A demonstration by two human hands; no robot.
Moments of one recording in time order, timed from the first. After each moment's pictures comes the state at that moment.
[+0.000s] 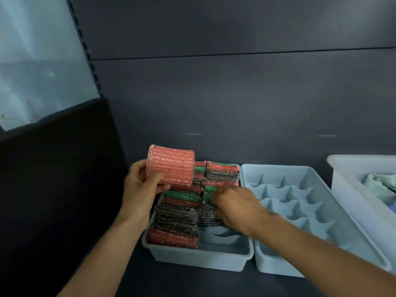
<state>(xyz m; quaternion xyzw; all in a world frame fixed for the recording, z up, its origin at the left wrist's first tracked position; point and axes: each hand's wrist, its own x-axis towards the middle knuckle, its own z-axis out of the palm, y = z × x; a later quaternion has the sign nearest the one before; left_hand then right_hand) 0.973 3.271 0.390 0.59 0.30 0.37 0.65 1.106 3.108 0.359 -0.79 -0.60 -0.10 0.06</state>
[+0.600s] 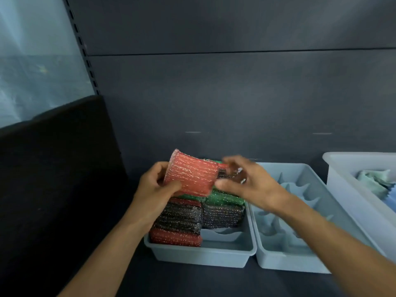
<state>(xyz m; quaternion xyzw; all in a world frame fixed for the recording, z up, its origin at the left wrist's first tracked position) 0.973 3.265 0.386 0.72 0.23 0.24 0.61 1.123 3.092 0.393 -0.80 -0.43 0.11 0.40</state>
